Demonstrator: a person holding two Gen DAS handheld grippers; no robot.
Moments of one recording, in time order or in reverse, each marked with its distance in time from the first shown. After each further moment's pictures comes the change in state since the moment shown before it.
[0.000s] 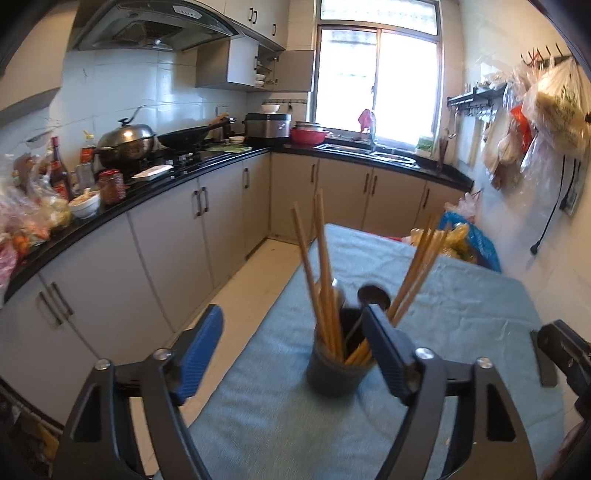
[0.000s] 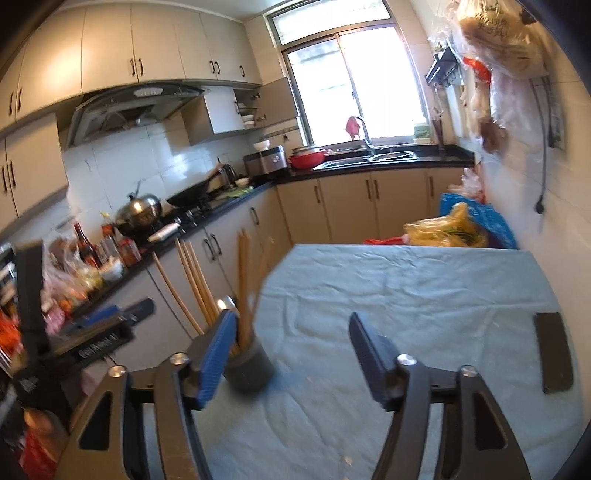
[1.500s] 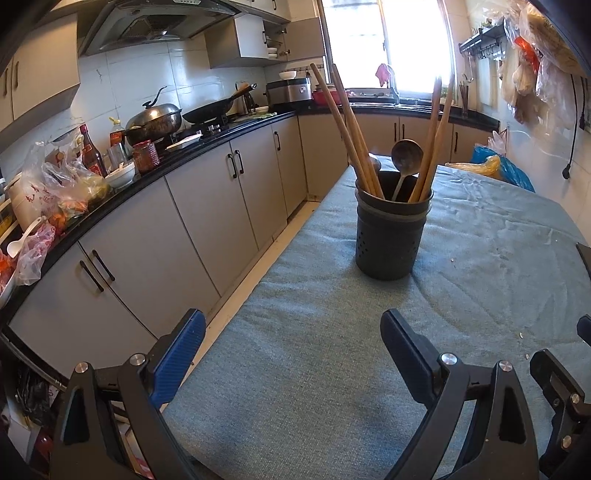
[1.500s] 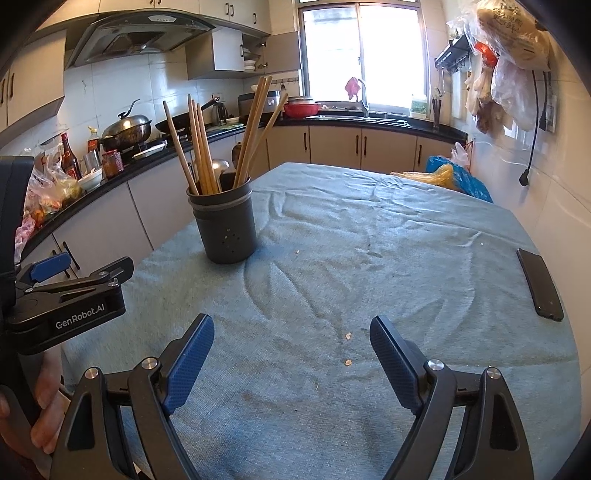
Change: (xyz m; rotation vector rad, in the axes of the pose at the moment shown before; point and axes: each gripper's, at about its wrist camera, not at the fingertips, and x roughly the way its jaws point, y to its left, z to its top) left arm 0.002 0.001 -0.107 0.105 0.111 0.166; right arm 0.002 0.029 -0.128 -0.128 0.174 -0.113
